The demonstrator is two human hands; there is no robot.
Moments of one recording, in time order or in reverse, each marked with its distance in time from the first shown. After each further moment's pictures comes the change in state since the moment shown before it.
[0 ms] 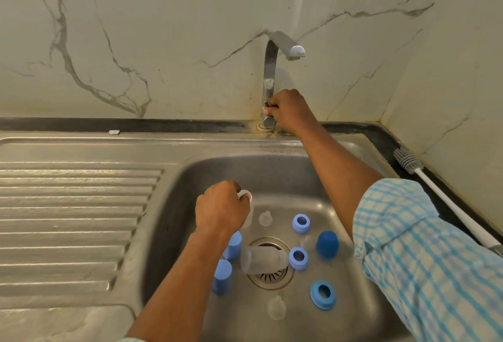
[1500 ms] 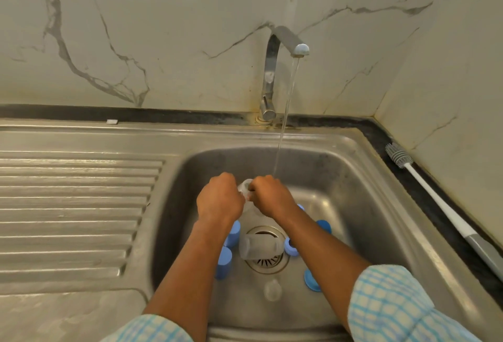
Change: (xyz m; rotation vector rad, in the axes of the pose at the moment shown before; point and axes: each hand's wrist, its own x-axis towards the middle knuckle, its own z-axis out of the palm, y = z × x) left_hand 0.006 -0.006 0.003 0.034 -0.025 -0.062; right_hand -0.146 -0.020 0.093 -0.176 -0.441 0.125
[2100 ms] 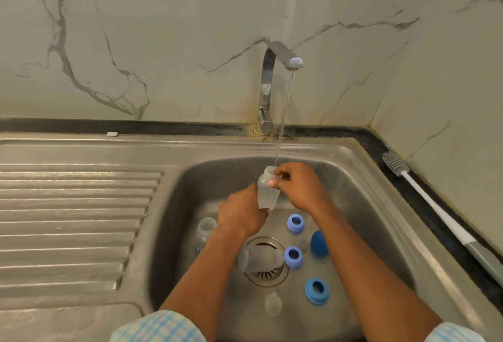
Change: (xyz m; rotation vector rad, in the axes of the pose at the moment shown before) left_hand -0.001 0.022 0.023 -0.004 -0.152 0.208; right_hand -0.021 0.035 -0.052 0.442 0.277 0.068
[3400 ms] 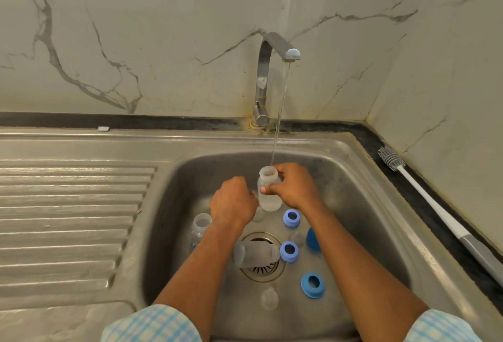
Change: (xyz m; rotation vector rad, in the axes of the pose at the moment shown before) left_hand 0.011 -0.002 0.002 -0.100 0.127 -0.141; right_hand 0.001 0.009 0.010 0.074 -0.002 0.010
